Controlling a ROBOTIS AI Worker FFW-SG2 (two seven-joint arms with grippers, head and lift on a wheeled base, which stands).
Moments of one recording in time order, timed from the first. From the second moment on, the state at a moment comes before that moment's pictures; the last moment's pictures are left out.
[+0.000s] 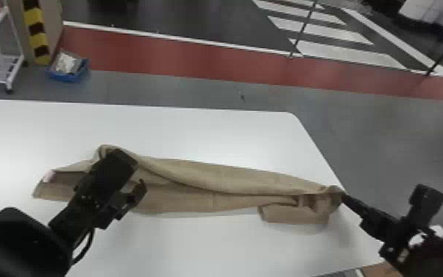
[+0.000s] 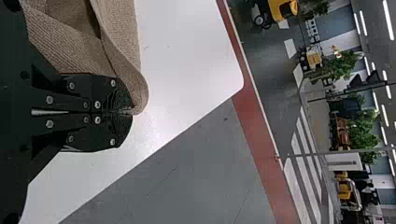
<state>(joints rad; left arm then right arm) -0.06 0.23 -0.57 -1.85 -0.12 0.72 -0.02 0.17 -0.19 -0.77 -1.75 -0.27 0.73 0.43</state>
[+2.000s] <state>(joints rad) 0.09 0.28 -0.21 -2.26 0.19 0.93 -0.09 0.19 -0.19 -0.86 -1.84 -0.38 0.77 0.44</state>
